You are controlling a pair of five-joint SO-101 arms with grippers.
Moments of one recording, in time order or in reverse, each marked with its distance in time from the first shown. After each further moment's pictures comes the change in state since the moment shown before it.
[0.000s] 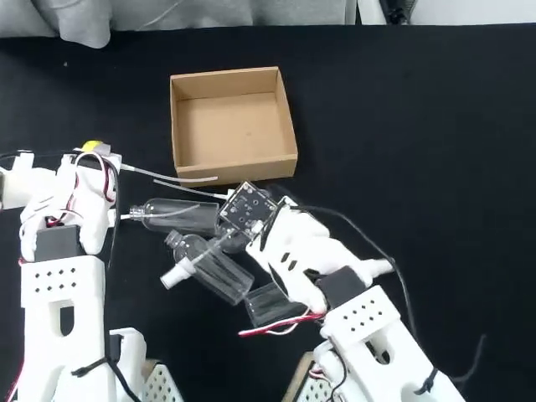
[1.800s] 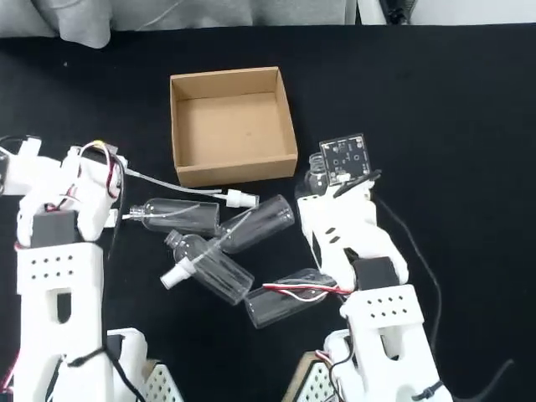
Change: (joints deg) left arm 1.5 4.0 -8.0 9.7 -3.5; right arm 20.0 0.0 -2.5 0.4 -23.8
